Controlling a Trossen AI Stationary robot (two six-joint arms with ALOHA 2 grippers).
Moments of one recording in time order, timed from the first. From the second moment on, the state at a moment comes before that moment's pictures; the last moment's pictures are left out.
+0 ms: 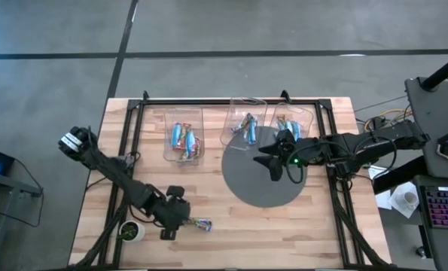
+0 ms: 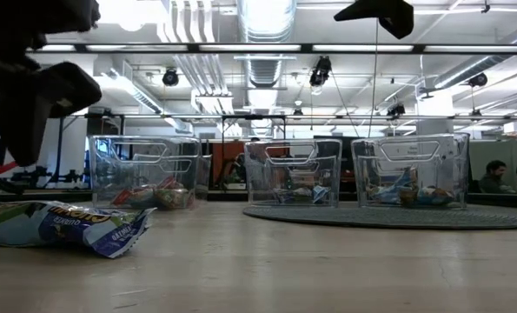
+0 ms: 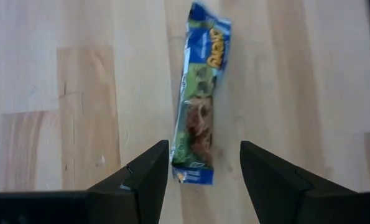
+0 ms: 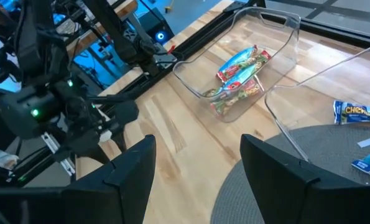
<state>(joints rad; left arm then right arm) -0.64 1.47 0.87 -0.47 -0.13 -0.55 0.22 1.13 1.01 -0.35 0.39 0.77</state>
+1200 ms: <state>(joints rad) -0.63 1.64 0.88 -0.37 -0.17 -0.75 0.23 1.13 1.01 -0.37 0.36 0.83</state>
